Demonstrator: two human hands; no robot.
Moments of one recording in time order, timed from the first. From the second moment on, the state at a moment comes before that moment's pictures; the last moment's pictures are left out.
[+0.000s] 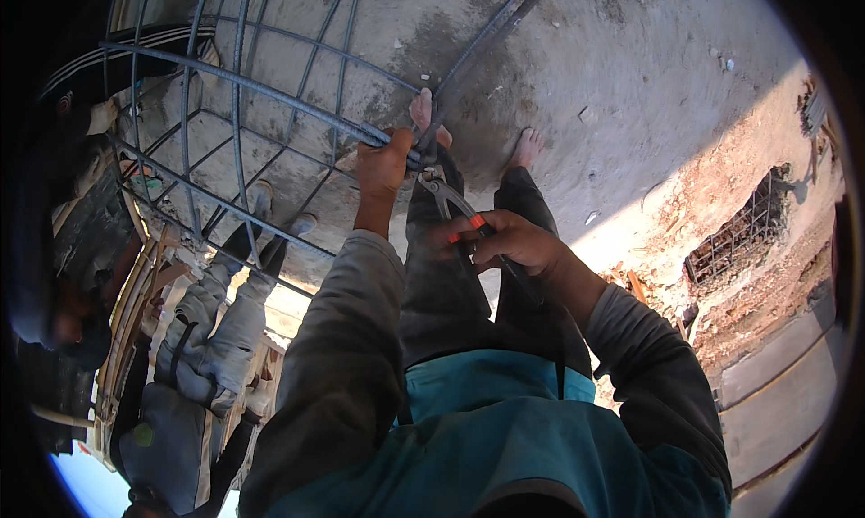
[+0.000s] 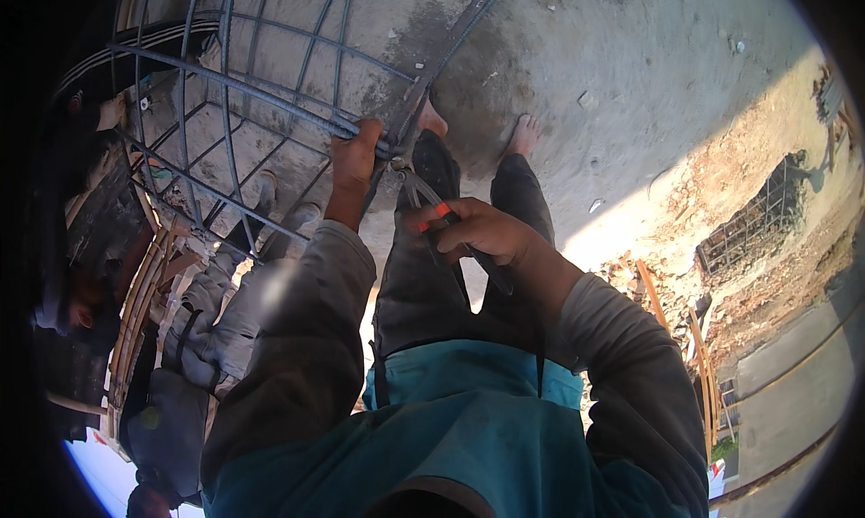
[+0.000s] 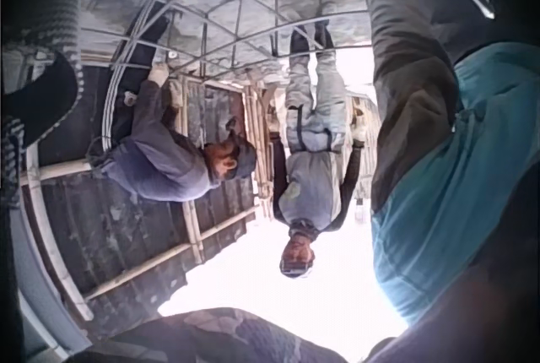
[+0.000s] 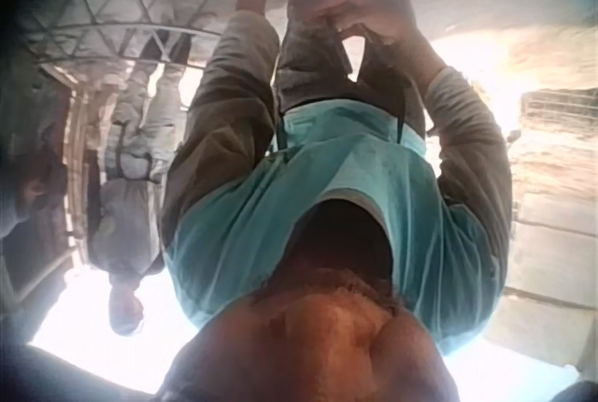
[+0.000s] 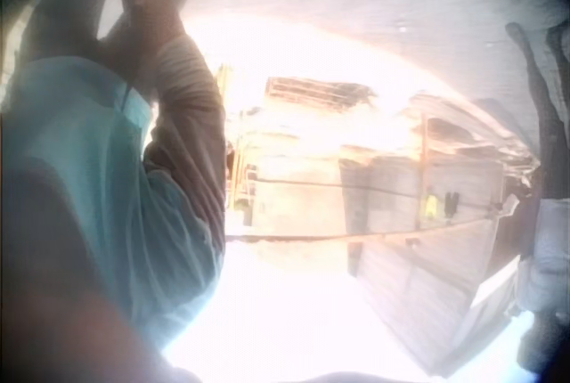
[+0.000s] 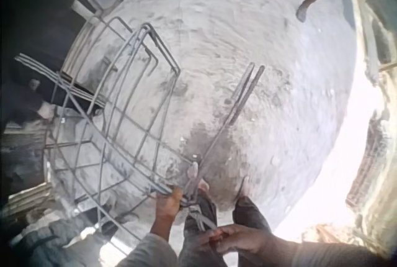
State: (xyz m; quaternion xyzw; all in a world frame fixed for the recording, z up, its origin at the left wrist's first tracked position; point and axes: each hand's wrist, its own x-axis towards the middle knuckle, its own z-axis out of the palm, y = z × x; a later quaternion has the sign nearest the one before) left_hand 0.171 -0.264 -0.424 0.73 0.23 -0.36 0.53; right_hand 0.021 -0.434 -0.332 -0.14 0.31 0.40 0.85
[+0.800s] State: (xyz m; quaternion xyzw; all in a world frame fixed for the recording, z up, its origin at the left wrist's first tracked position) left_hand 0.169 -0.258 -0.414 0.73 0.23 -0.39 0.51; right_hand -0.010 -0.434 -0.458 -0.77 -0.05 0.15 0.62
